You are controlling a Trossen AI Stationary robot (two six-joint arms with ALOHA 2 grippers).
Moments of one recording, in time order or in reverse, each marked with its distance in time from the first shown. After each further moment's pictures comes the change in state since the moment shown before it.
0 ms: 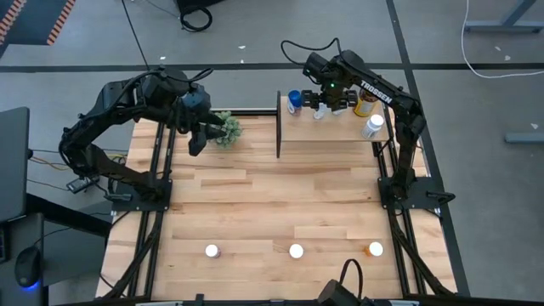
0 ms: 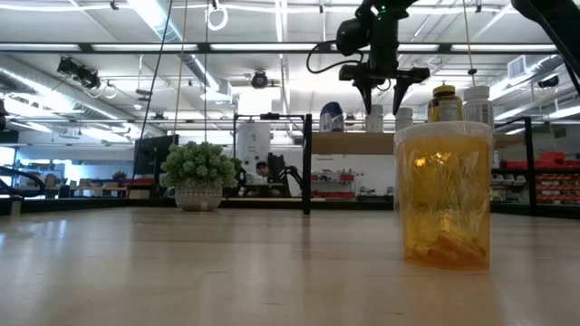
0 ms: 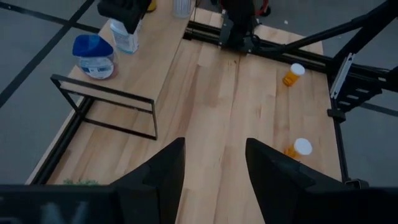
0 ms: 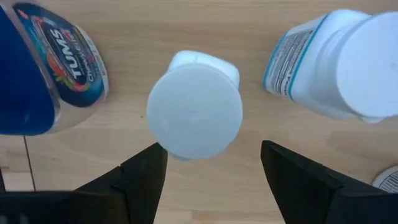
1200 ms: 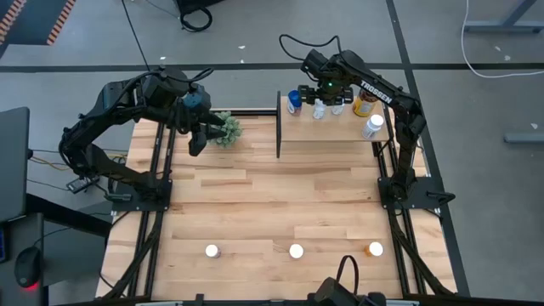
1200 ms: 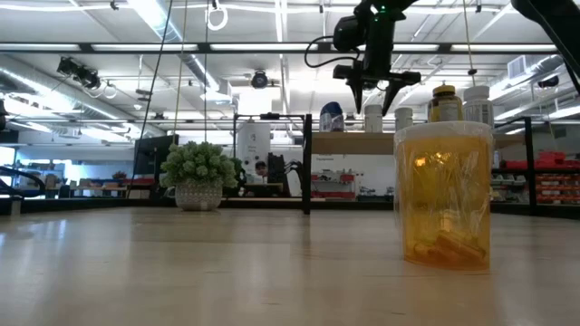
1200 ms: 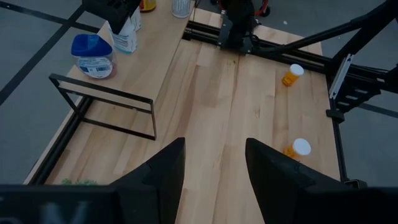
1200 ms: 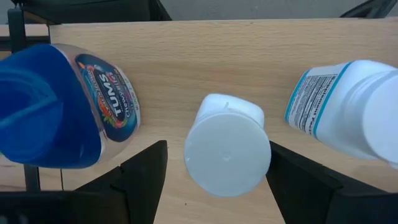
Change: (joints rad) left arm -0.003 0.000 0.000 0.001 0.001 -0.005; right arm -0.001 0.000 0.000 0.109 0.040 -0.005
